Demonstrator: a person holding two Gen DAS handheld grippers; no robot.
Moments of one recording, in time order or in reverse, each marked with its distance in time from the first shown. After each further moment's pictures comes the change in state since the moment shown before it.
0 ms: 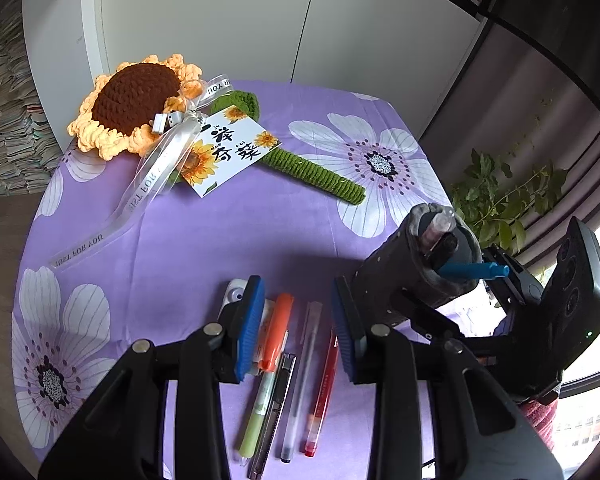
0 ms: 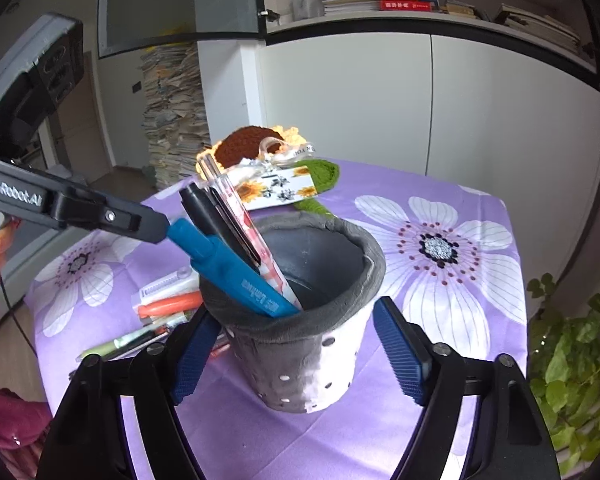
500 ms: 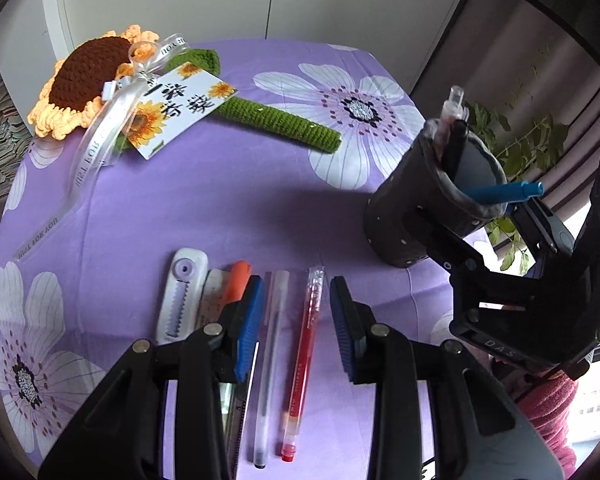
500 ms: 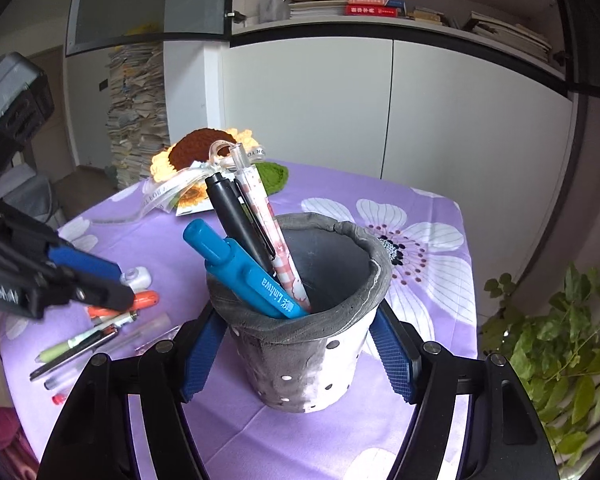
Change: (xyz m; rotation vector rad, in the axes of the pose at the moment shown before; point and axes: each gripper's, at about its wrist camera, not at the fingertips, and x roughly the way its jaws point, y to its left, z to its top) left arm 0.044 -0.028 -0.017 0.085 0.119 -0.016; right arm -0.004 -0.012 0.001 0.001 0.002 -0.172
